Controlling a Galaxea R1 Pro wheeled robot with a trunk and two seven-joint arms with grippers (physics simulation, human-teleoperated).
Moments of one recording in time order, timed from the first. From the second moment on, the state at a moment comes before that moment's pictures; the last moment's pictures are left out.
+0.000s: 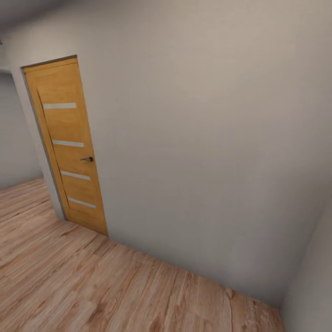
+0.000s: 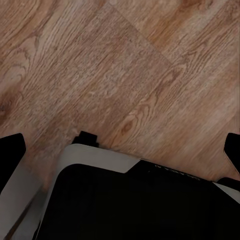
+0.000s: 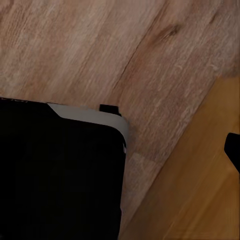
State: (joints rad) left arm -0.29 -0.02 -0.21 0.00 0.55 -0.03 0.04; right arm -0.13 0.03 0.18 0.03 -0.02 -0.16 -0.12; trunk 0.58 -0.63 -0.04
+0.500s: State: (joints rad) left arm -0.28 -0.01 -0.21 0.00 0.55 -0.04 0.04; right arm -0.13 0.03 0.18 0.03 -0.02 -0.16 -0.12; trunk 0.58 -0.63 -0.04
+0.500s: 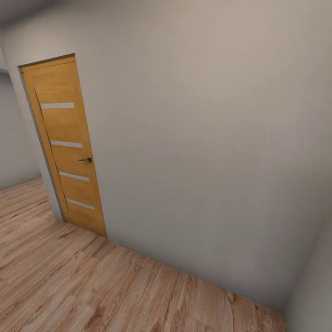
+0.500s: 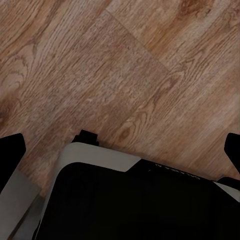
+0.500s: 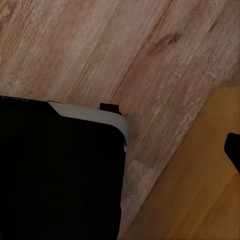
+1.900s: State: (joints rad) left arm -0.28 -0.01 -0.21 0.00 0.55 -0.04 0.04; right arm -0.13 0.03 0.19 0.03 -0.02 -0.16 -0.13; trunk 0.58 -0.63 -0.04
